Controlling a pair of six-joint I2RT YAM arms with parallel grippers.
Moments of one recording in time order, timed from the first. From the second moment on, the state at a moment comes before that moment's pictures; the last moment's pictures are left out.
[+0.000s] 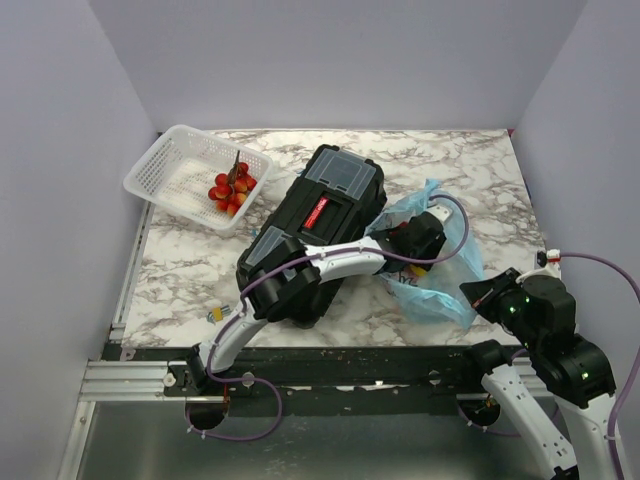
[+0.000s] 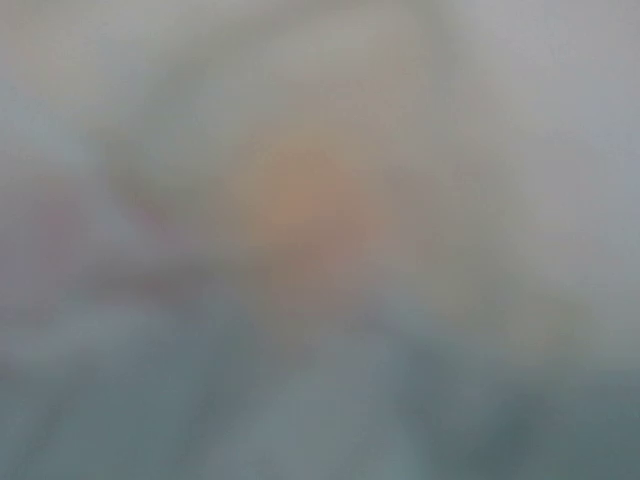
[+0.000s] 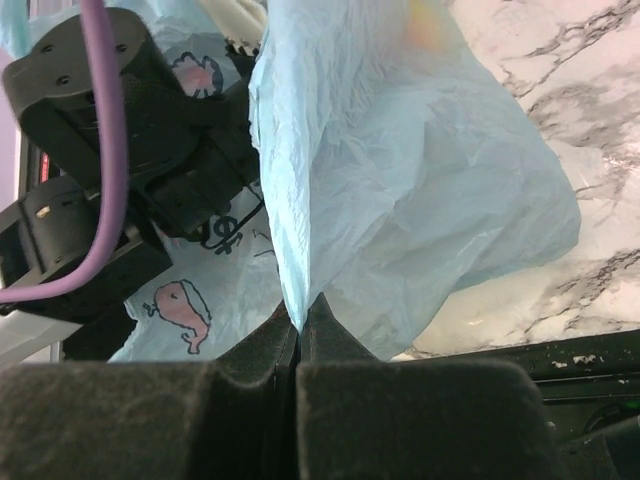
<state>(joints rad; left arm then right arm) -1.07 2.32 1.81 -0.12 -0.17 -0.36 0.33 0.30 0.85 -1.07 0.14 0.88</state>
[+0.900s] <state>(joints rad) -1.07 1.77 1.42 -0.11 0.12 -0.29 0.33 0.31 0.79 -1.02 0.16 0.86</state>
